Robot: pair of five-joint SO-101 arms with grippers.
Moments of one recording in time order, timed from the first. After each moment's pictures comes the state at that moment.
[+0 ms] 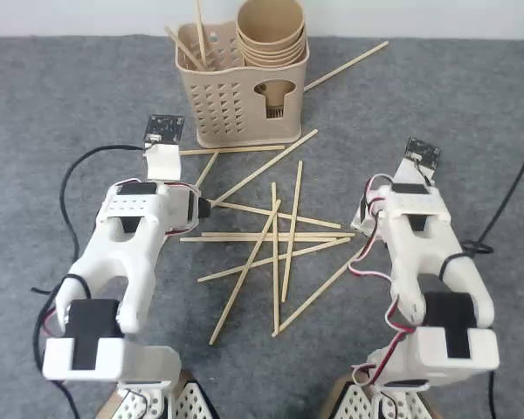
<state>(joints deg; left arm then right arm) -7.5 -0.6 40.5 44.1 0.5 -2.0 3.2 34.9 50.6 -24.3</state>
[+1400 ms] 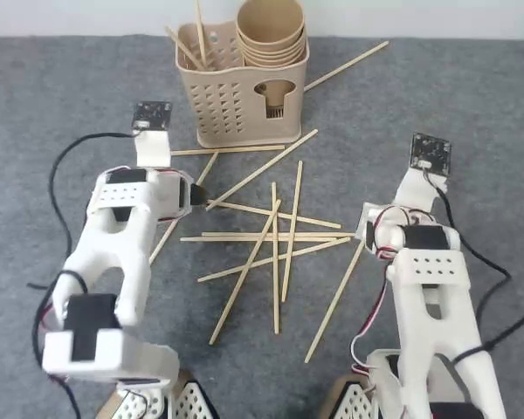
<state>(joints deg) -9.2 3.8 32.1 48.3 -1.6 -3.2 -33.8 53.8 49.0 -15.3</state>
